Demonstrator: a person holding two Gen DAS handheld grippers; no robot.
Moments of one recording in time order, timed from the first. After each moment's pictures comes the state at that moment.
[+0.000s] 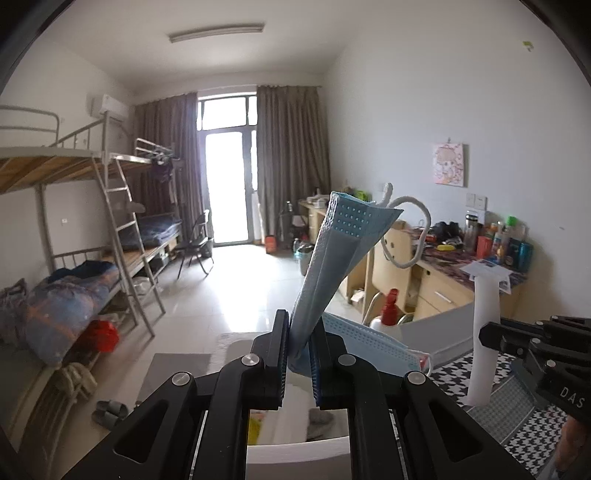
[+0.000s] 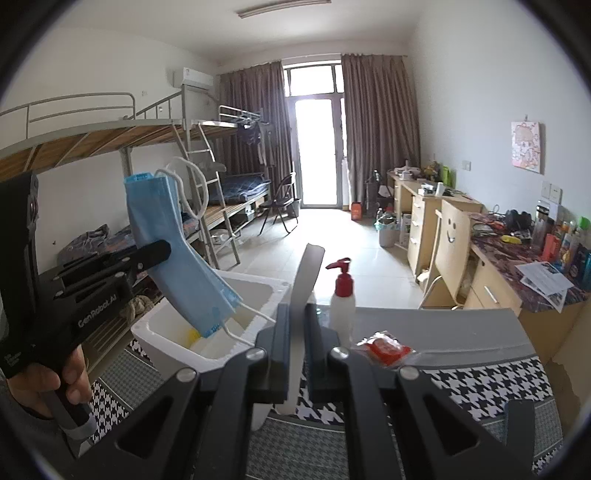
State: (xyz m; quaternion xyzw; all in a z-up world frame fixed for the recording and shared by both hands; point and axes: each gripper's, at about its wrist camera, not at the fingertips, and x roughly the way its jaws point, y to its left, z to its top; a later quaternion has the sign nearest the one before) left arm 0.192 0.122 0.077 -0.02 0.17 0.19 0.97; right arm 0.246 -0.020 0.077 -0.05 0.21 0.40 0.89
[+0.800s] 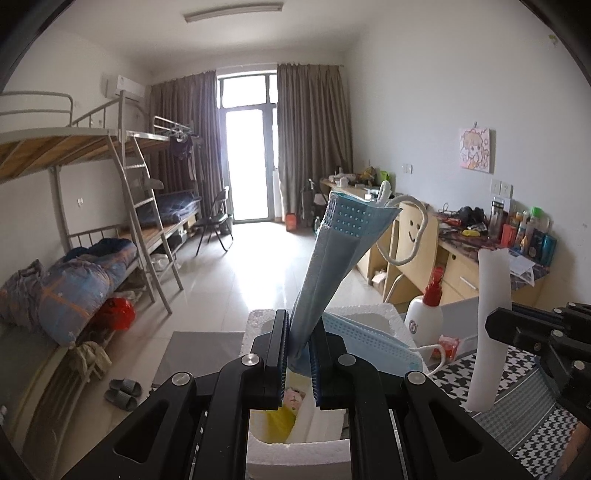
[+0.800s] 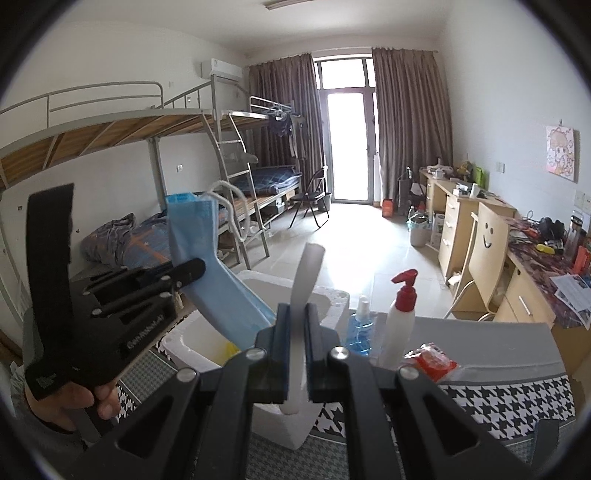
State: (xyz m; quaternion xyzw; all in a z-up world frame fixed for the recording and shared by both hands) left arm 0.203 0.146 0.060 -0.03 0.21 0.22 0.95; right arm 0.245 0.024 0.076 -0.07 0.22 0.45 0.86
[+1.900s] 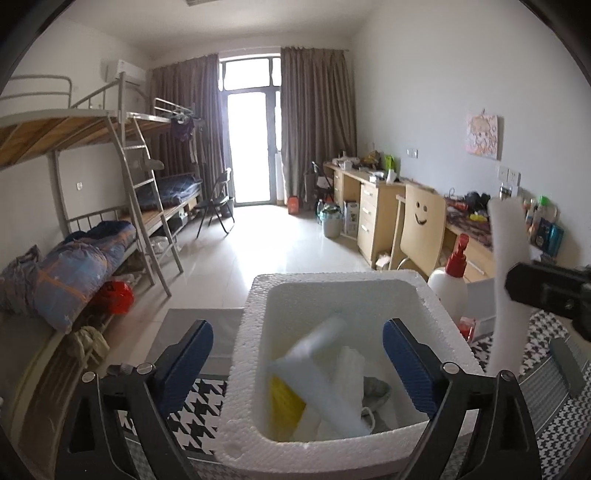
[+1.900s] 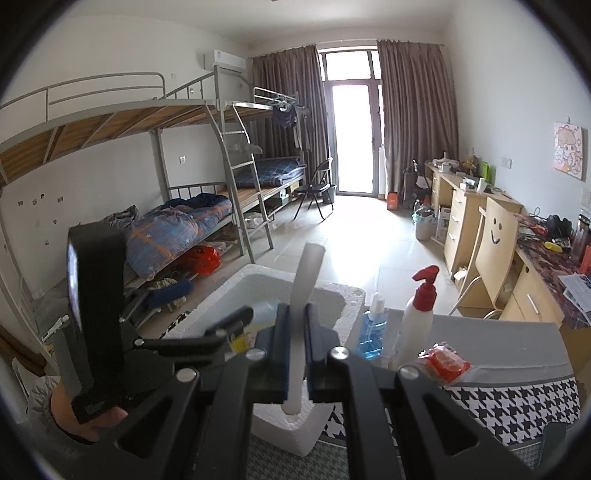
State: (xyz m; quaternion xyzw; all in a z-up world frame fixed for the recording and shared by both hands) left arm 0.208 0.166 0.030 -0.05 0.23 0.22 0.95; right arm 0.248 0.049 0.072 -0.08 0.24 0.46 0.85
